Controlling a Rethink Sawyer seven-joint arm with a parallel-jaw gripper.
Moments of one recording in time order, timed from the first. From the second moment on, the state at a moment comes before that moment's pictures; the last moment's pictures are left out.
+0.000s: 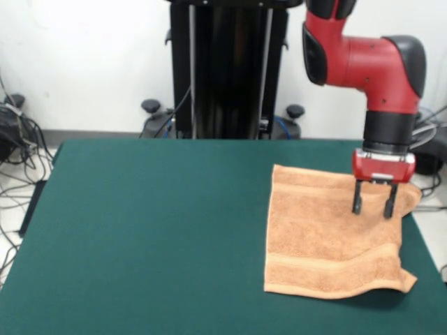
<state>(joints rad) 0.25 -0.20 0.00 1.82 0.30 -0.55 1.88</state>
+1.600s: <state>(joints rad) 0.18 -0.09 -0.11 1.68 0.03 -0.42 1.88</state>
